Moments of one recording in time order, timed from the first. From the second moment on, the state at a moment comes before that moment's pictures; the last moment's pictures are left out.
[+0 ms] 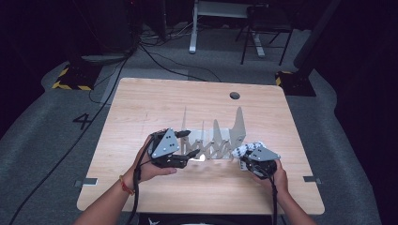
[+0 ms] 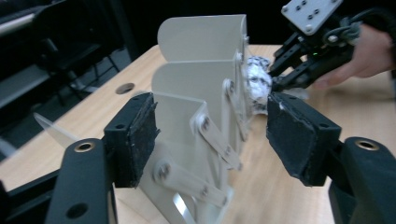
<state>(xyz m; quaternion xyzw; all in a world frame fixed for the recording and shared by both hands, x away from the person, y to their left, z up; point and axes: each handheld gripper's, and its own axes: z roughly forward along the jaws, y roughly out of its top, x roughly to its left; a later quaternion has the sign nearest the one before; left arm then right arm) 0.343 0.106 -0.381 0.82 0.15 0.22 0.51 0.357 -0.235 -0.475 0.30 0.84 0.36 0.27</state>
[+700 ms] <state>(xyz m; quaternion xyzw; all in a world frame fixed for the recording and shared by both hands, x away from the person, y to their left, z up) 0.369 0.082 -0.392 0.84 0.14 0.16 0.49 0.347 -0.221 -0.481 0.27 0.85 0.37 0.26</state>
